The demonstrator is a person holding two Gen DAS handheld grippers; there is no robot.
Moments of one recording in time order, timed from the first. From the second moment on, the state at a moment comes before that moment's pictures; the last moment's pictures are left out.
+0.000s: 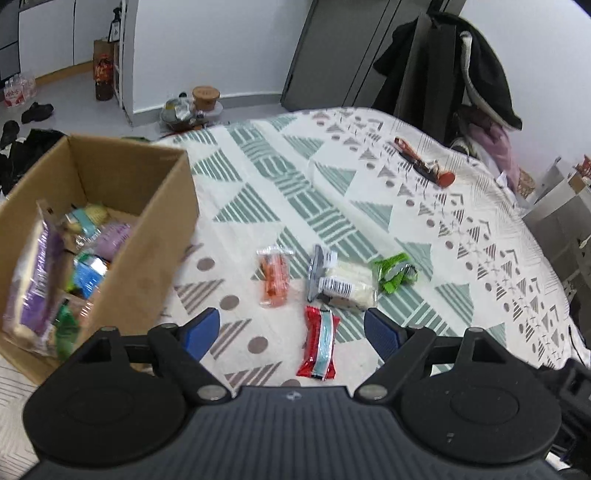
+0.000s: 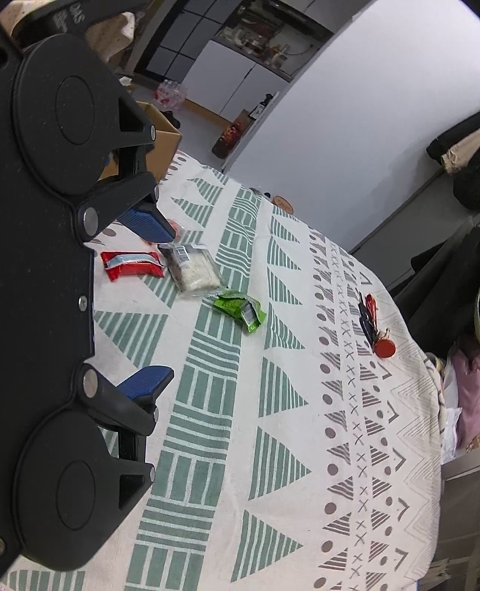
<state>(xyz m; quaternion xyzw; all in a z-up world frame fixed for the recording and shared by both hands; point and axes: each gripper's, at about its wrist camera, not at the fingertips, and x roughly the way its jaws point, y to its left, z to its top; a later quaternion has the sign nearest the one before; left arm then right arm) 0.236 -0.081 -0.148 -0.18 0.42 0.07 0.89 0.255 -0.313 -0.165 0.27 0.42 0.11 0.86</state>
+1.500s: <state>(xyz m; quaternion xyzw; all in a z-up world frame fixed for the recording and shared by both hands) 0.266 -0.071 -0.173 -0.20 0.43 0.08 0.88 0.330 -0.257 -0.221 0.24 0.46 0.14 0.84</state>
